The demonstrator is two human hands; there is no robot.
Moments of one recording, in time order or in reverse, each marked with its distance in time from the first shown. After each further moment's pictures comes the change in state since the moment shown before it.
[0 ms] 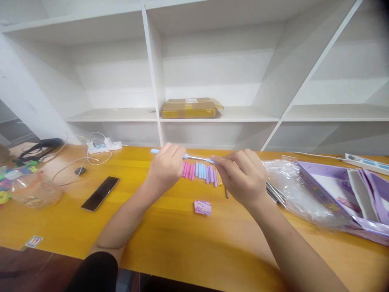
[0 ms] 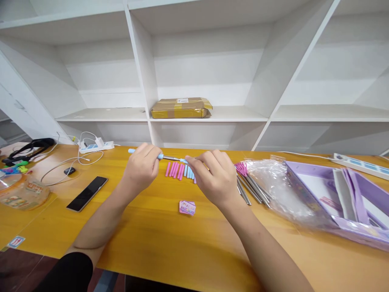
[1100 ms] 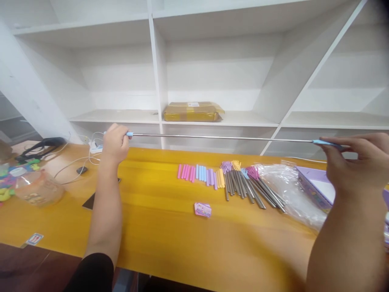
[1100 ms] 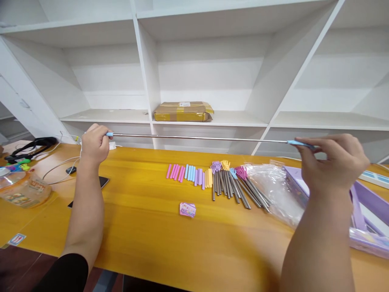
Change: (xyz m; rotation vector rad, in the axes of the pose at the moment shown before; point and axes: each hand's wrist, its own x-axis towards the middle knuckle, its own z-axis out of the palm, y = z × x) left_hand -0.032 -0.167 -0.049 0.130 -0.031 -0.365; right_hand -0.081 0.218 -0.074 -0.302 0.150 0.558
